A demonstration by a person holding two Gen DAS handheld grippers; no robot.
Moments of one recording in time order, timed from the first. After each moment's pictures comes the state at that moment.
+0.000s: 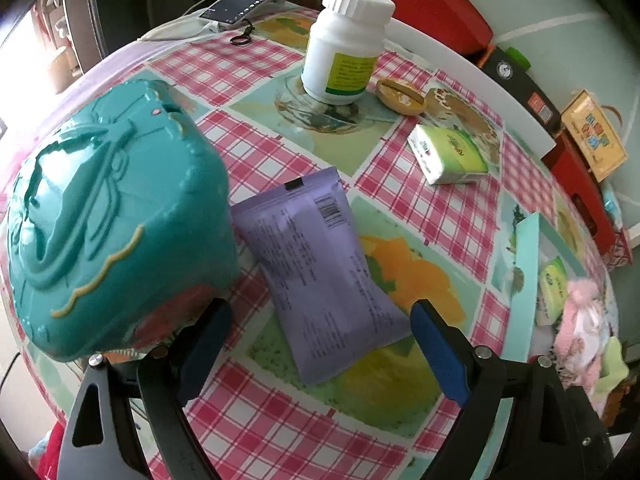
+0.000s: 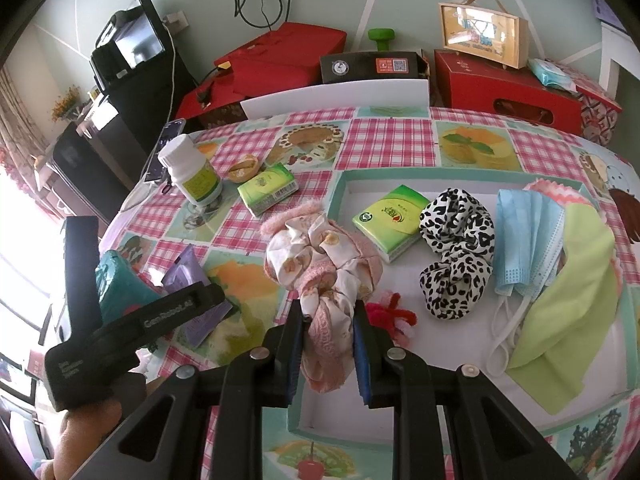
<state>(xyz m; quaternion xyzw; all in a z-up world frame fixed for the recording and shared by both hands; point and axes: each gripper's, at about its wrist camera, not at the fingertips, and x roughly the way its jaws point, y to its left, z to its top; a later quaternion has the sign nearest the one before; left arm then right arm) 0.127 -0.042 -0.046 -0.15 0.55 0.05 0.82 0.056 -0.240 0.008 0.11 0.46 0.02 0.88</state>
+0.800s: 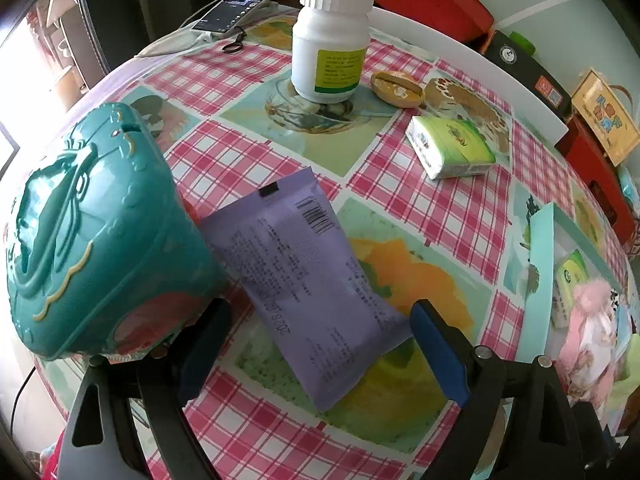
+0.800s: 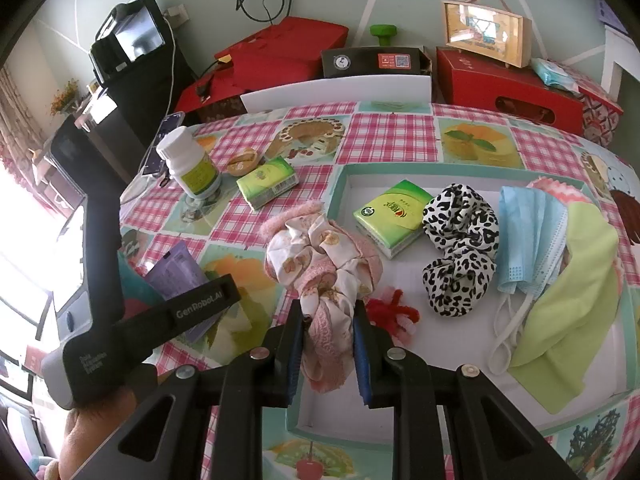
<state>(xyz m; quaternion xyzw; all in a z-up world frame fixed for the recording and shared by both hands) 0.139 -0.059 -0.050 -0.12 0.55 0.07 0.82 0.059 -0.239 0.004 0.10 0.47 0.02 0.88</state>
